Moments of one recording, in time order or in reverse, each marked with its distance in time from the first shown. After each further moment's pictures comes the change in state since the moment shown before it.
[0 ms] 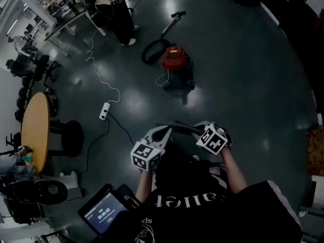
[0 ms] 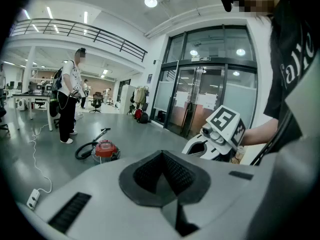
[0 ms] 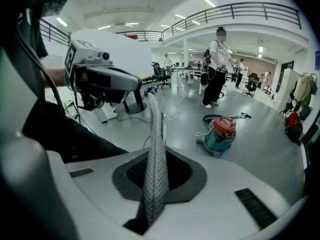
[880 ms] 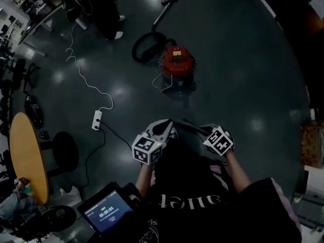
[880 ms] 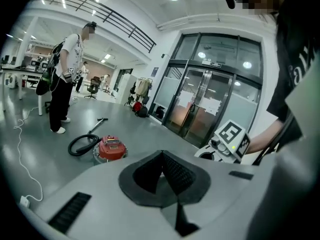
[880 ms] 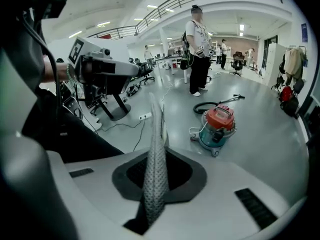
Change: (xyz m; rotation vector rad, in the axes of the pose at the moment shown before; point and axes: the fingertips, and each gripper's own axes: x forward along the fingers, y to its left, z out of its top) left arm 0.086 0.280 0.046 -0.114 0.056 -0.118; right arm 0.170 -0.147 0.105 0.234 0.066 -0.056
